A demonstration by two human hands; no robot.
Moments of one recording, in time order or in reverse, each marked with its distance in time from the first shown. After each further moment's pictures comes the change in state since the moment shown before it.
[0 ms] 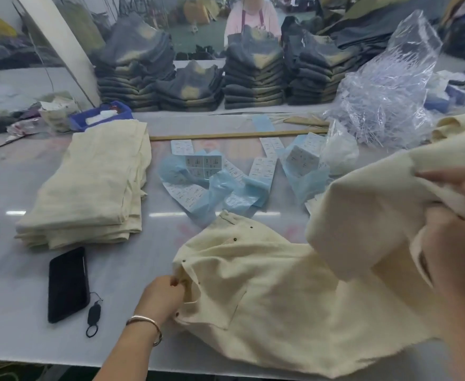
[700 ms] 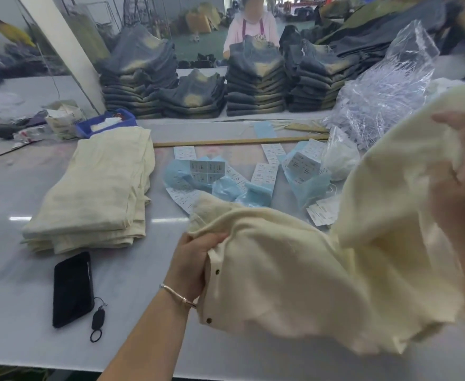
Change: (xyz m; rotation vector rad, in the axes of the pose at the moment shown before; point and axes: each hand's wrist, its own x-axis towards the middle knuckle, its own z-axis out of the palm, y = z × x) left_hand -0.040 0.098 -0.035 -1.255 -0.288 0.303; right_hand 0.050 -0.040 0.006 -0.460 -0.165 -0.244
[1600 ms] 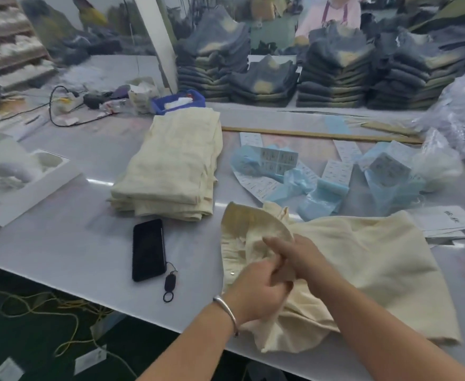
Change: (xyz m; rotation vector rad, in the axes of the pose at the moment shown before) left_hand -0.038 -0.026 -0.069 0.813 -0.263 0.142; right_hand -0.165 -0.151 0.208 0.569 -1.104 0.687
